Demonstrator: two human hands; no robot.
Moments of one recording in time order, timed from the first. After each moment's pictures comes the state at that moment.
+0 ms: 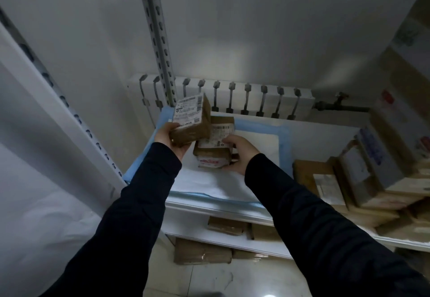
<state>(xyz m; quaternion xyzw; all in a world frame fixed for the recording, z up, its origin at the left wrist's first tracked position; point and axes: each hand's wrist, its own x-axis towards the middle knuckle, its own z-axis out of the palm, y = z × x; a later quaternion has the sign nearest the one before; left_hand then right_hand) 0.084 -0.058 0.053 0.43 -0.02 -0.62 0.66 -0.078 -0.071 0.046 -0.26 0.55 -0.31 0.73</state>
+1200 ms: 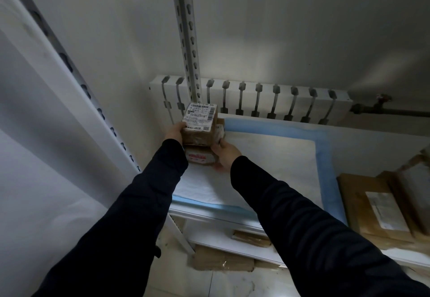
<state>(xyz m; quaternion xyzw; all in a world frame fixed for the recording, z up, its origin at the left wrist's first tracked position) 0.162 -0.102 0.033 0.65 -0.11 -0.52 0.54 0.041 -0.110 0.002 -0.53 0.56 -0.21 0.60</state>
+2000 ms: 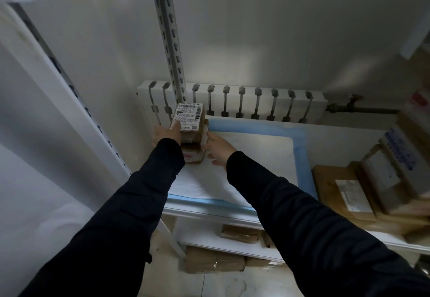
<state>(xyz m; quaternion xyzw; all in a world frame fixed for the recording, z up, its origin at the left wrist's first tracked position) 0.145 -0.100 0.041 0.78 -0.24 -0.35 0.45 0.008 -0.080 0.054 -0.57 0.52 -0.21 0.61</state>
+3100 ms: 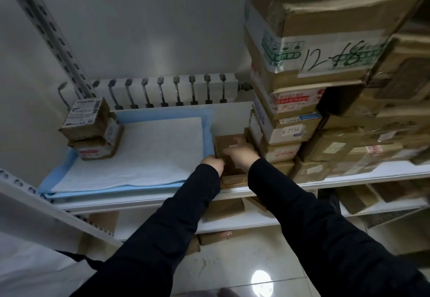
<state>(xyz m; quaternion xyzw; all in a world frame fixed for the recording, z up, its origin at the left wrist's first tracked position) -0.173 -0.021 0.000 0.71 -0.44 -0.51 0.18 -0.257 -0.021 0.019 -0.47 0.72 -0.23 0.45</state>
